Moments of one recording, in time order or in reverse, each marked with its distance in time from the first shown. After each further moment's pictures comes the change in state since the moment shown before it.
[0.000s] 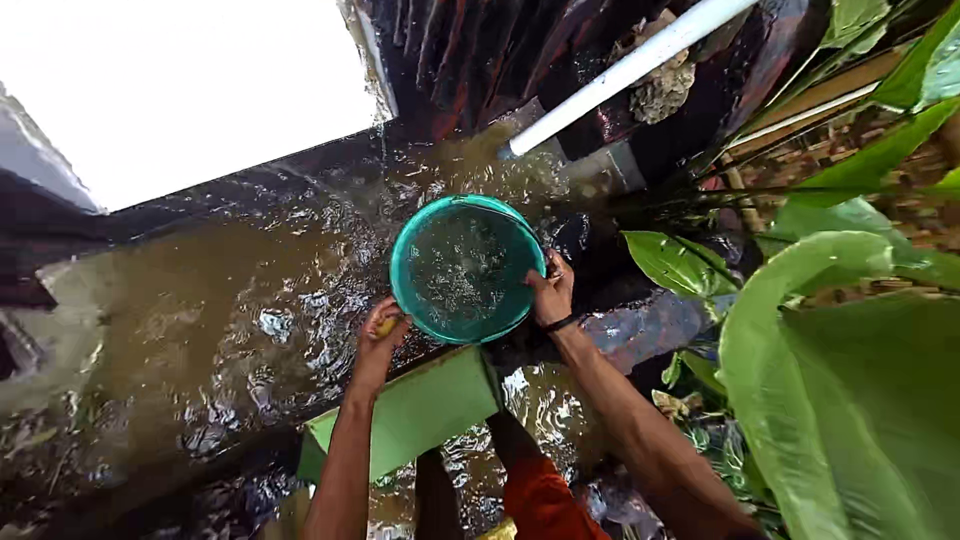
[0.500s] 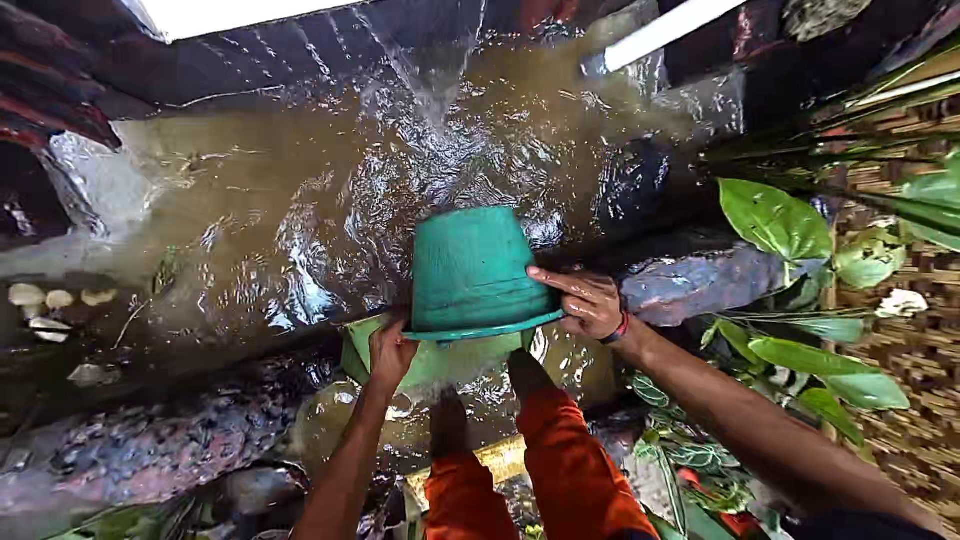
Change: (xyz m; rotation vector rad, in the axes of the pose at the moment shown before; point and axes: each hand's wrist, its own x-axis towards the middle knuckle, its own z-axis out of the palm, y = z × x) left_hand -0.143 -0.075 -0.074 0.766 0.144 0.241; right_hand -0.098 -0.010 -0.011 -0.560 -0.625 -1.214
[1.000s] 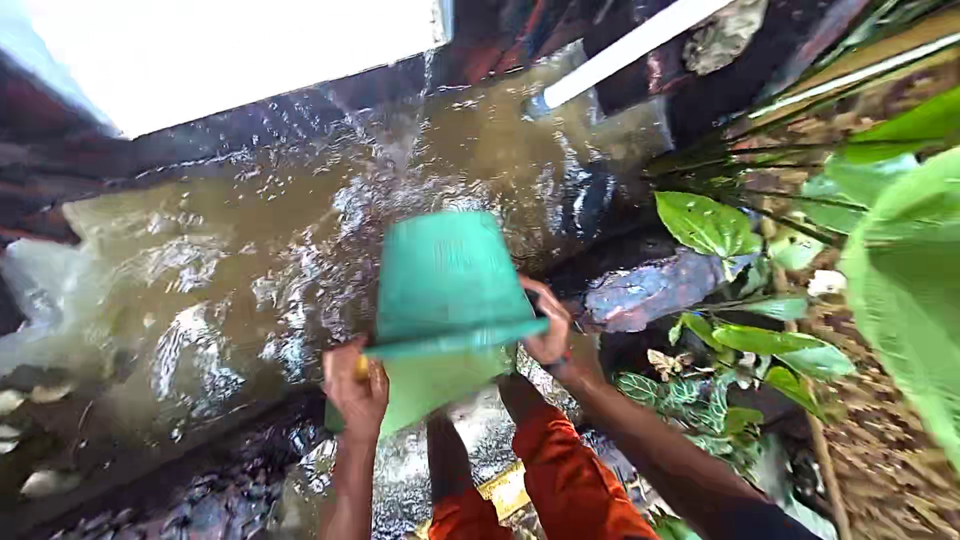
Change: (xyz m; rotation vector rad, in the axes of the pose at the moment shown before) left_hand 0.051 0.055 -0.031 0.020 0.445 0.291; right_hand 0.016 -0.037 0.035 0.352 0.427 0.833
